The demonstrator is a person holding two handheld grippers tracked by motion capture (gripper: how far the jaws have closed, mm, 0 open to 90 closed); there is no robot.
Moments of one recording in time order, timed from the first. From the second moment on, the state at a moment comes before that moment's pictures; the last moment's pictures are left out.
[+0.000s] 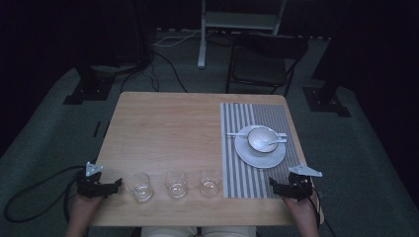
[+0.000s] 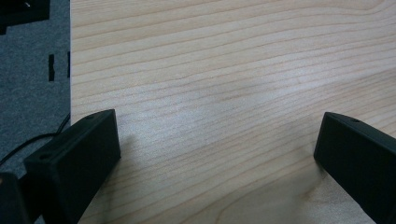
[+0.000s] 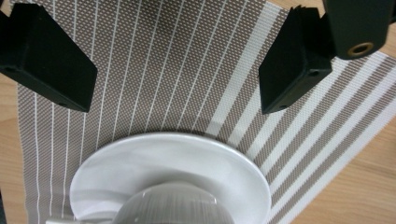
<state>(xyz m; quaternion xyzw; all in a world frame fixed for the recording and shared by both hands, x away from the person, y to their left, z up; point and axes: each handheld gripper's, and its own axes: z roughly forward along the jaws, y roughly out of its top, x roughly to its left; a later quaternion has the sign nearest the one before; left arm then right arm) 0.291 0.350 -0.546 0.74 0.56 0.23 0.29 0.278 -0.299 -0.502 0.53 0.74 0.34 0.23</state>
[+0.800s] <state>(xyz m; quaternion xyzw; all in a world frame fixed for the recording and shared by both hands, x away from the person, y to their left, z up) 0.291 0.350 -0.546 0.74 0.56 0.23 0.29 0.282 -0.270 -0.441 0.47 0.74 0.41 0.25</state>
